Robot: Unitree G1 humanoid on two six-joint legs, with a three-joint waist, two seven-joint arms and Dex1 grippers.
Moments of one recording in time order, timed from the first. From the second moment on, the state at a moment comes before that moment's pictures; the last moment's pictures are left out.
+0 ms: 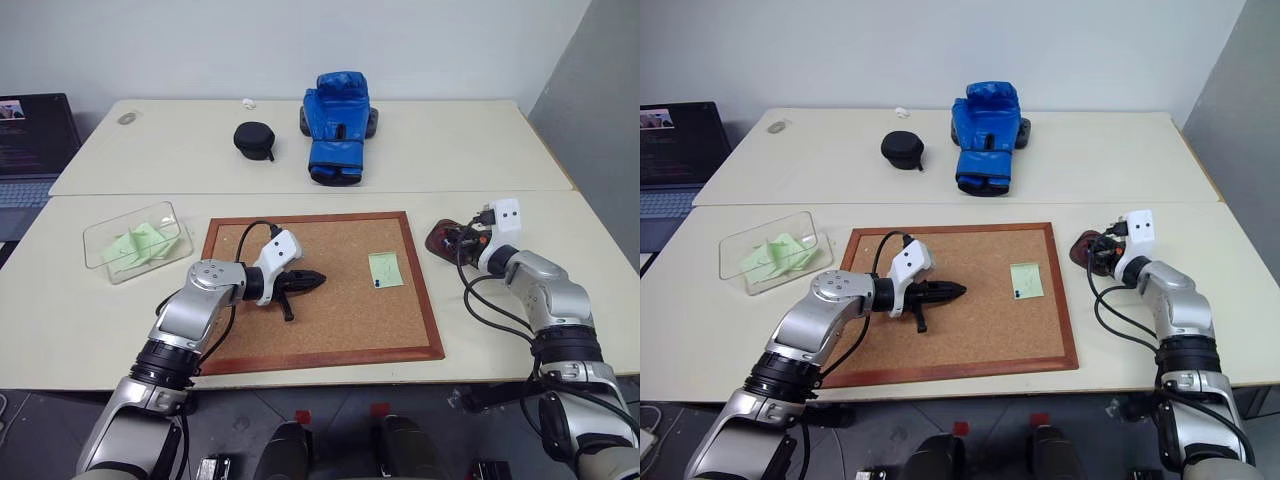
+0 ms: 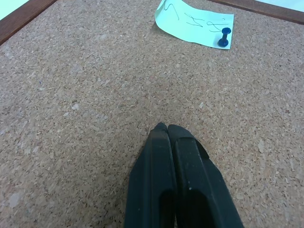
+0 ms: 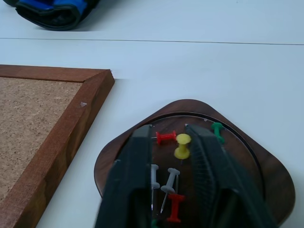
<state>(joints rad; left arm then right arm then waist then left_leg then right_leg) -0.50 0.53 -0.19 0.13 -0.17 0.43 -1.02 -0.59 -0.45 -0.14 0.43 0.30 0.44 0.52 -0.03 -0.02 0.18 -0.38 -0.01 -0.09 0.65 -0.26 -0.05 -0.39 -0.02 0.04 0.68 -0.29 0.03</state>
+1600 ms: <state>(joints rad) -0.50 0.53 -0.20 0.12 -0.17 0.43 -1.03 -0.40 -0.47 0.19 0.06 0.24 0.32 0.89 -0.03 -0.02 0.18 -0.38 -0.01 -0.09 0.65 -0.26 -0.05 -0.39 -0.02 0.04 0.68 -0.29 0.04</state>
